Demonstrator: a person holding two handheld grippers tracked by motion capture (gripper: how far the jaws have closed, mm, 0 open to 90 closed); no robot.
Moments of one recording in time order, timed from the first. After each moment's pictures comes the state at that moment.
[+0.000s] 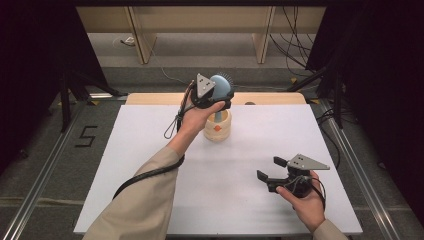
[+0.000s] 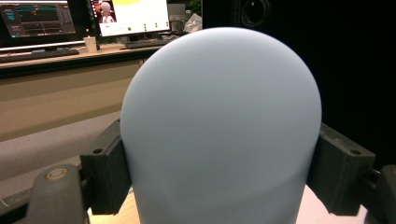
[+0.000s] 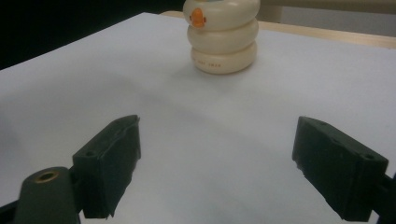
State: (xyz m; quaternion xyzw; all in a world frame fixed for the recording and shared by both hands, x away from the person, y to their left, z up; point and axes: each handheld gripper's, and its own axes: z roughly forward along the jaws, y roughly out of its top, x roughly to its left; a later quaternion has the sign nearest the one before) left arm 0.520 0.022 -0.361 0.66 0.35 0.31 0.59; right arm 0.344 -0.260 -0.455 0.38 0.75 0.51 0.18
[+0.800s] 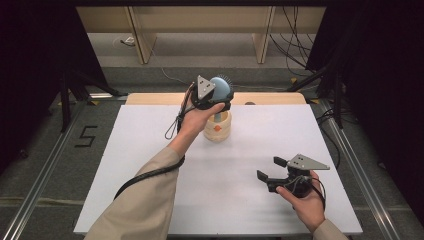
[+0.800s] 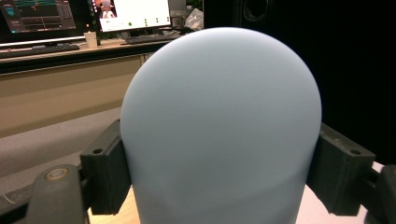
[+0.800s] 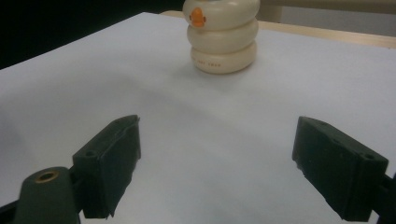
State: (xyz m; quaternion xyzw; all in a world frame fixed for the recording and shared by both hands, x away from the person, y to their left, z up) left arm 0.523 0.022 -0.370 0.66 0.35 0.31 0.58; right arm 0.344 -0.260 -0.455 0.38 0.75 0.51 0.18
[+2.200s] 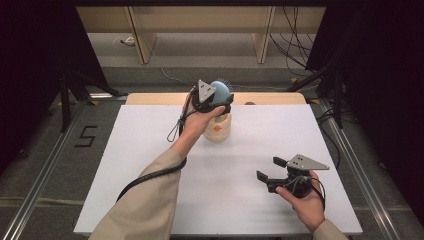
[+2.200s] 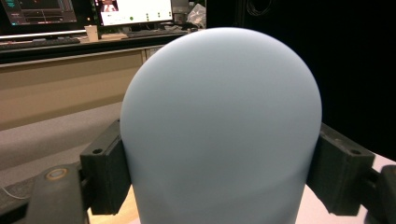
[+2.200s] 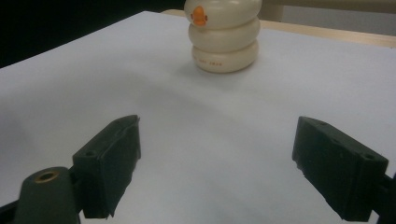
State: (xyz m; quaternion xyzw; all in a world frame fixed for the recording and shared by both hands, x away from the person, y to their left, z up) left arm 0.527 0.020 -0.387 0.67 0.35 0.31 0.58; right arm 0.344 -0.260 -0.455 0.38 0.75 0.51 0.18
